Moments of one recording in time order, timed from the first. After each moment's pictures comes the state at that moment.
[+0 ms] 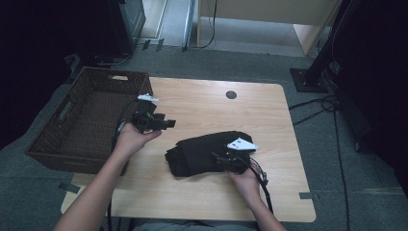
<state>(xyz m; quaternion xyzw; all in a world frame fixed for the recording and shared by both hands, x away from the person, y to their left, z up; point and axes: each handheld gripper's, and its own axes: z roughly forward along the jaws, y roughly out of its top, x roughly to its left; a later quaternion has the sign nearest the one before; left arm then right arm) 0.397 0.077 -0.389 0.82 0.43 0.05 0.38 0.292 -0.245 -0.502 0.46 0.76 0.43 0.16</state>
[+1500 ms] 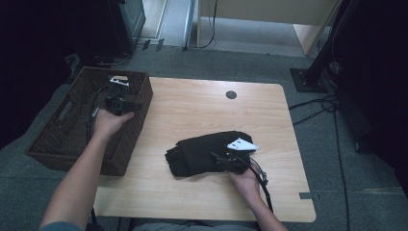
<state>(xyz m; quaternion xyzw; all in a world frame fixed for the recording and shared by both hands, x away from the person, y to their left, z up) 0.461 0.161 -0.407 0.78 0.52 0.08 0.33 0.292 -0.246 -0.504 0.46 0.76 0.43 0.16</state>
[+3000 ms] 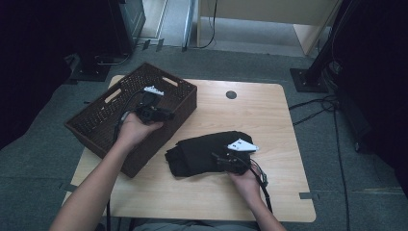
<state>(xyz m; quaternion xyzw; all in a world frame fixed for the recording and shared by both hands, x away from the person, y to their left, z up) 0.415 0.062 -0.381 0.84 0.39 0.05 0.37 0.289 -0.246 -0.502 0.46 0.76 0.43 0.16</state>
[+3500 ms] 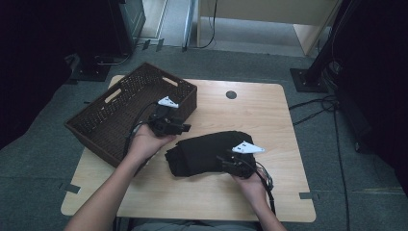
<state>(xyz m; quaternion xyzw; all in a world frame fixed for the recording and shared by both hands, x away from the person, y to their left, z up) 0.374 0.019 -0.387 0.85 0.36 0.04 0.38 0.275 -0.258 -0.492 0.46 0.77 0.42 0.15</state>
